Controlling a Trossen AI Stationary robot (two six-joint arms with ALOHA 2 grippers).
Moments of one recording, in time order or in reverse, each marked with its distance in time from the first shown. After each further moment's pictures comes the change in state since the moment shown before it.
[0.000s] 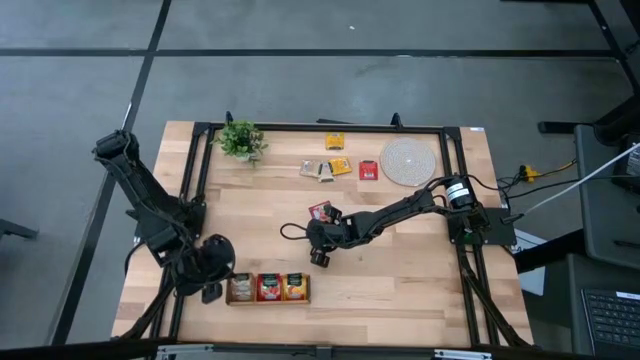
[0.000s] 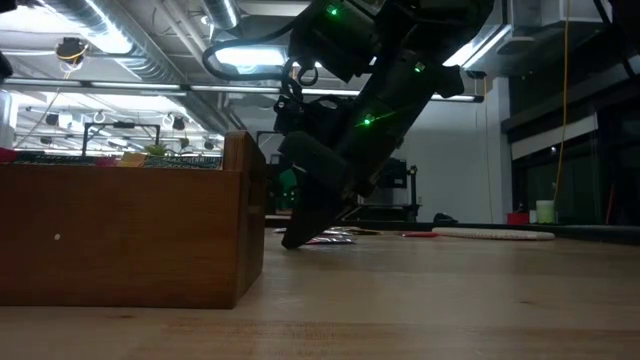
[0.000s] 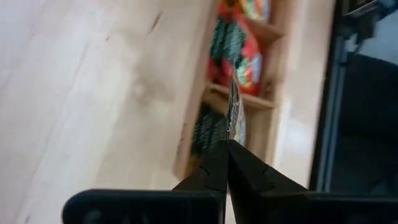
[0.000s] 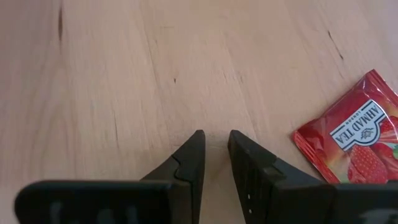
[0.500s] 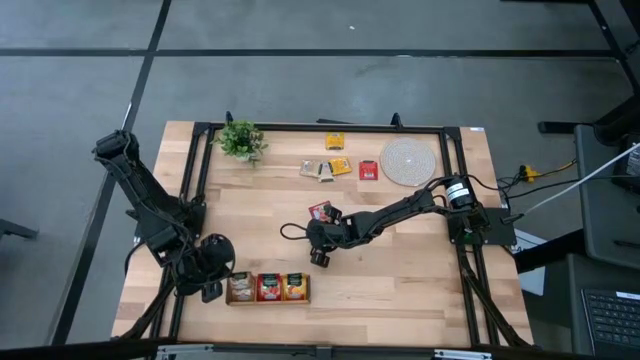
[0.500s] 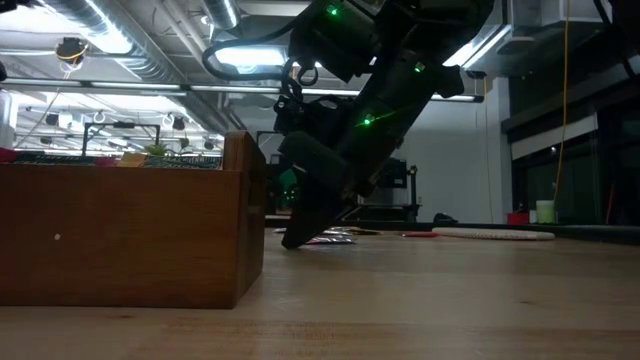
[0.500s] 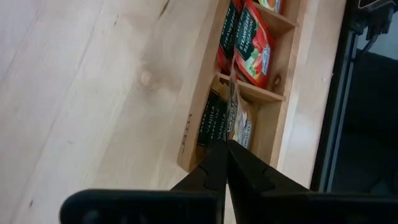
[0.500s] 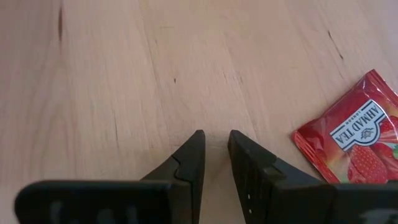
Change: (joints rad) left arm 0.000 0.000 0.000 -0.024 0.025 -0.039; right arm 0.000 0.000 0.000 0.000 0.000 0.000
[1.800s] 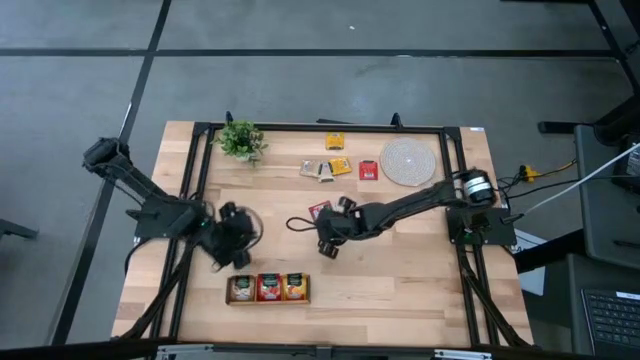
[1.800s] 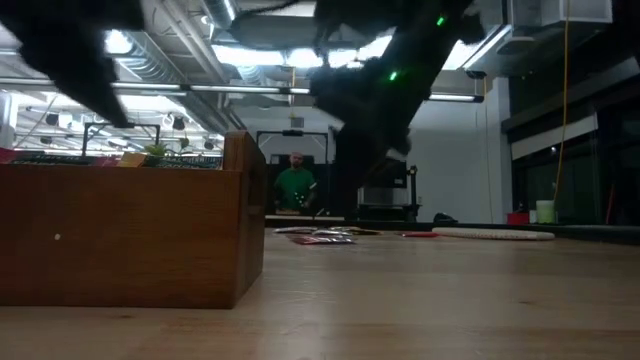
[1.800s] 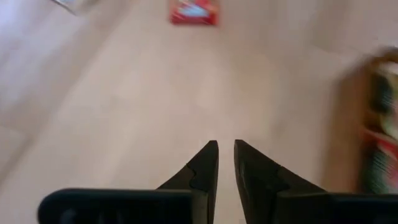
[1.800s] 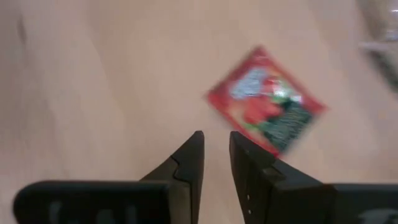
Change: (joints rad) left arm 0.367 0.000 0.000 -0.025 -0.204 0.372; right arm 0.006 -0.159 -0.001 -0.261 0.080 0.105
